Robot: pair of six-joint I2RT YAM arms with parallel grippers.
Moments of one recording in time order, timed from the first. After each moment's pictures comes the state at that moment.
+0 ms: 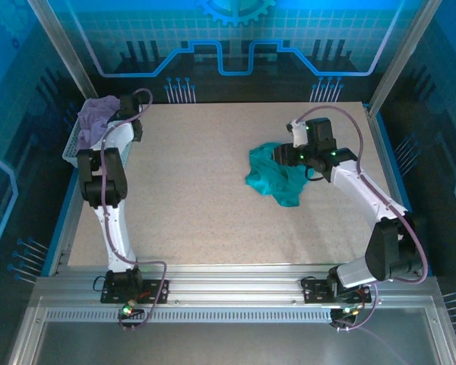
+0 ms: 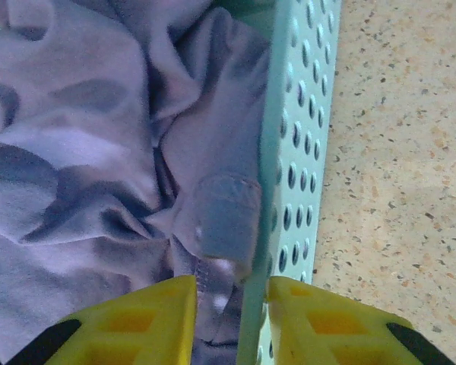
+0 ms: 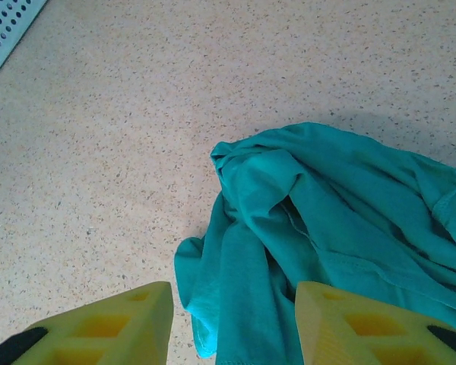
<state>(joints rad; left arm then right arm) 0.14 2.22 1.80 -0.48 -0.45 0.28 0.25 1.46 1.15 -0.45 -0.27 0.12</state>
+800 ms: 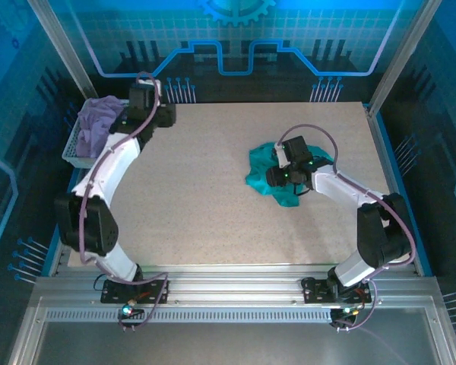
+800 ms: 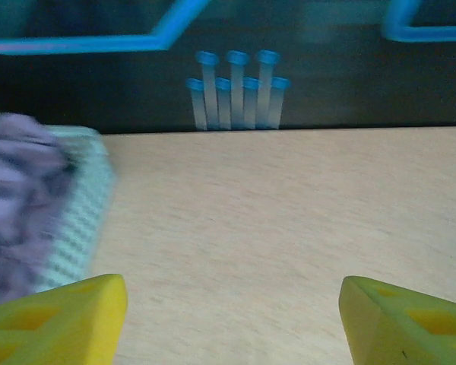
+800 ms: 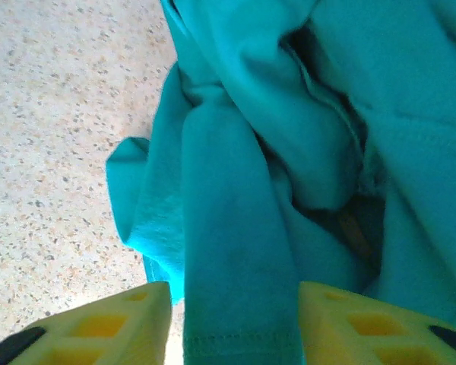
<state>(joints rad) -0.14 1.61 1.45 -0.39 -0.14 -0.13 0.37 1.58 1.04 -0.47 -0.07 0.15</state>
